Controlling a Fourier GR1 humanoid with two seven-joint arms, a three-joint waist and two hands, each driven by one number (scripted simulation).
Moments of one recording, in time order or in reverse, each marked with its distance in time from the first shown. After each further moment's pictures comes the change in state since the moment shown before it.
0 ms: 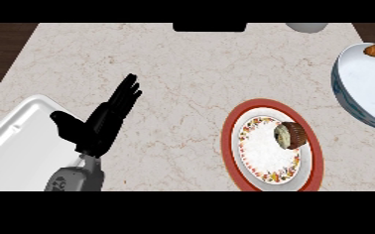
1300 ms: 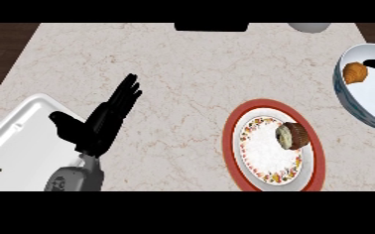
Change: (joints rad) left arm -0.001 -0.002 0.008 0.005 0.001 -0.021 -0.010; right arm -0.391 -0.031 -0.188 1.139 -0.036 -0.423 -0.493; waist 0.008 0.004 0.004
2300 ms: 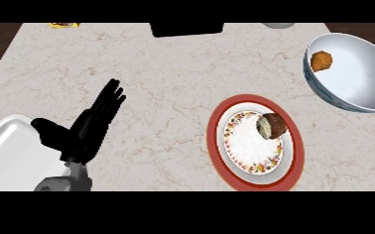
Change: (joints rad) left arm 0.064 0.021 0.055 -0.028 -0.002 0.038 0.007; right arm 0.533 0.095 -0.416 -0.533 -0.638 0.577 -0.318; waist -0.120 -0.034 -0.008
